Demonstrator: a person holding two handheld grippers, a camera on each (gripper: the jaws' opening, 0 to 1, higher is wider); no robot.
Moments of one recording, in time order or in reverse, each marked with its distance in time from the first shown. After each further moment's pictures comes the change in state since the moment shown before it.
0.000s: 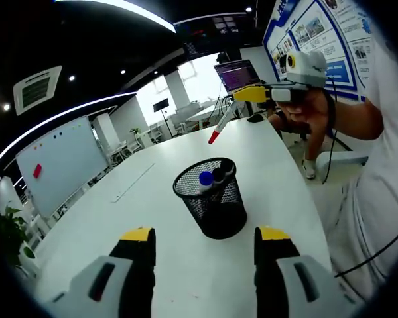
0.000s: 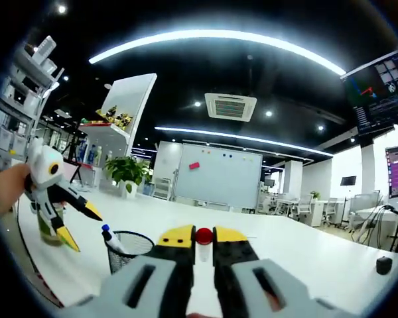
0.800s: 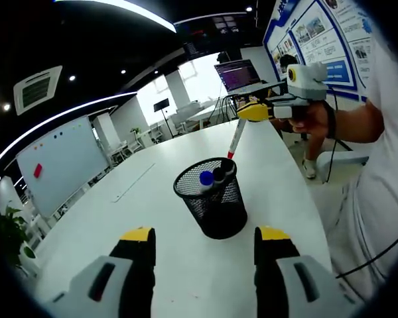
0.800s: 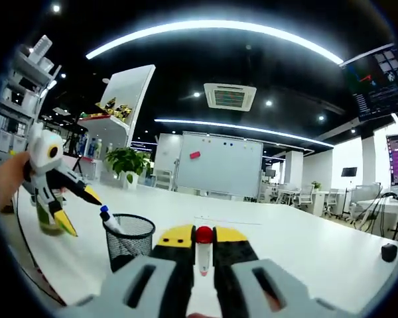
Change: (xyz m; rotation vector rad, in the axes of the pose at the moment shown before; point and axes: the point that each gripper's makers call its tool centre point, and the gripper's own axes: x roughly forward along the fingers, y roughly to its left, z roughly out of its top) left arm 0.000 0.000 0.000 0.000 0.001 0.004; right arm -0.003 0.009 -0.030 0.006 0.049 0.012
